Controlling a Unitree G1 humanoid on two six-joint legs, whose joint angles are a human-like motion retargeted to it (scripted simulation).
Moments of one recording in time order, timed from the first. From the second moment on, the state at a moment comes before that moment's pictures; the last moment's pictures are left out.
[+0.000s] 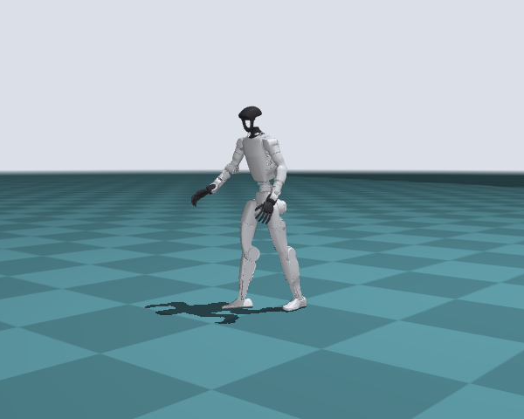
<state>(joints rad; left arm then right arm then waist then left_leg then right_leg) -0.07 0.43 -0.15 0.84 -0.04 -0.17 0.23 -0.42 -0.49 0.34 0.87 -0.02 -0.04 -0.39 0.04 -0.10 0.26 0.18 0.04 0.23 0.04 -0.21 -0.26 -0.22 -0.05 -0.33 -0.08 0.25 0.26</state>
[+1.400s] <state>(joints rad) -1.04 0.87 -0.67 1.25 0.14 -0.07 0.32 -0.89 -0.51 0.64 0.86 -0.27 0.08 -0.40 -0.24 -0.08 0.49 -0.39 -0.02 0.48 -0.09 0.17 -0.26 -0.49 -0.14 -0.44 -0.09 0.35 0.26</state>
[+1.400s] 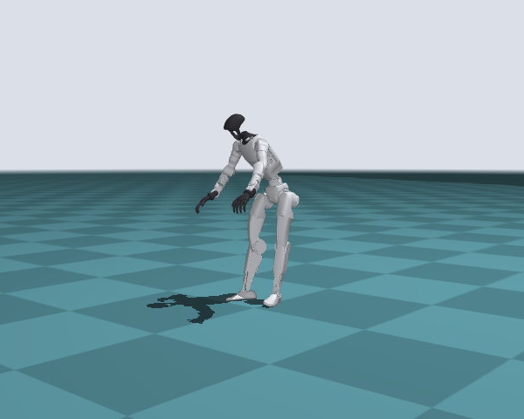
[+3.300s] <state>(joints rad) -1.05 0.77 -0.59 1.20 0.19 -0.08 0.31 -0.94 -0.42 0.69 0.90 -0.33 0.06 -0.47 -0.29 -0.08 0.52 -0.29 0.06 0.59 -0.09 0.14 -0.26 -0.46 -0.03 -0.34 -0.09 0.28 0.26</state>
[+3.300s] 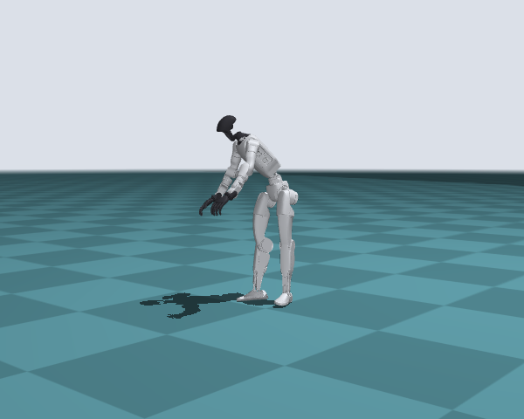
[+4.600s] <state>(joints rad) -1.42 0.89 -1.19 0.56 0.50 -0.34 0.38 -0.85 -0.28 0.64 0.73 -0.25 0.00 -0.45 -0.41 -0.12 0.52 -0.25 0.07 0.69 -0.09 0.11 -0.26 -0.51 0.01 -0.28 -0.03 0.27 0.26</state>
